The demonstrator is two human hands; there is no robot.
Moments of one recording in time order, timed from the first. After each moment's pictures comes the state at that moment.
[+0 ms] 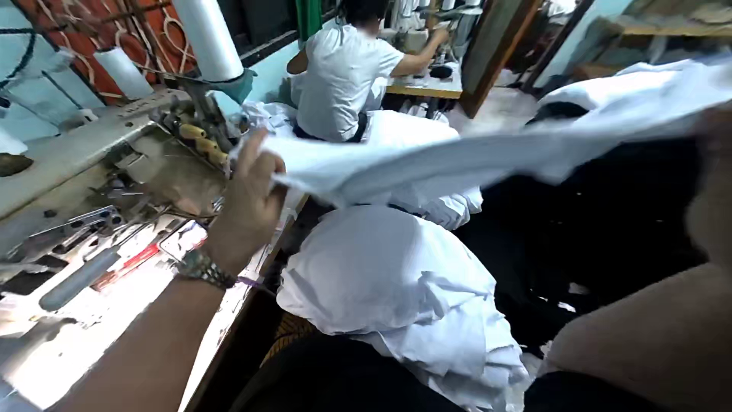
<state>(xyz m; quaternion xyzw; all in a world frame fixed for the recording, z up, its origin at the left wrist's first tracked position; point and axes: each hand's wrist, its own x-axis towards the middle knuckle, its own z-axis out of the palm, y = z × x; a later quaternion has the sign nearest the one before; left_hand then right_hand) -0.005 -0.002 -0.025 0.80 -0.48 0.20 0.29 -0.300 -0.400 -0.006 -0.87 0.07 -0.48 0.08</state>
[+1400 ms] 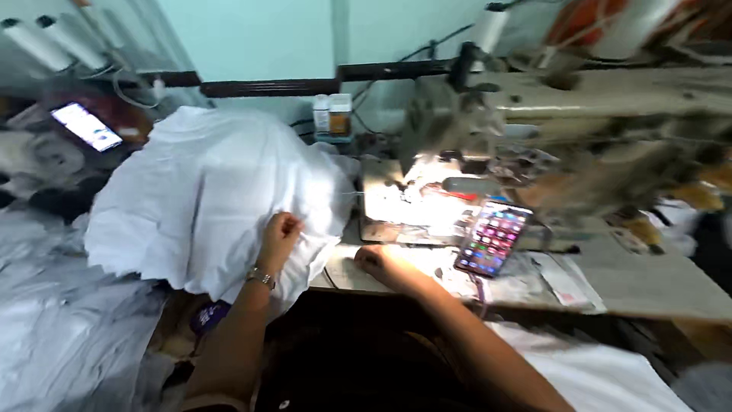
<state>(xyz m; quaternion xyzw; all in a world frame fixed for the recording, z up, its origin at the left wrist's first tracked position) -0.211 0.389 -0.217 0.84 0.29 0.27 0.37 -0.028 0.147 -0.212 -0.74 -0.58 0.23 0.24</state>
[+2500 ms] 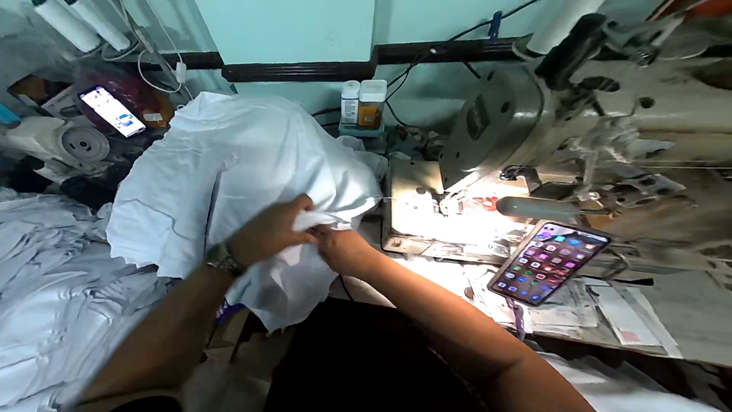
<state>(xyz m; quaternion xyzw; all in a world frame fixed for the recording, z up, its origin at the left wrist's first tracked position) -0.221 0.403 -0.083 0.96 0.19 0.06 0.19 -0.078 0.279 -0.172 -0.68 -0.69 0.20 0.13</state>
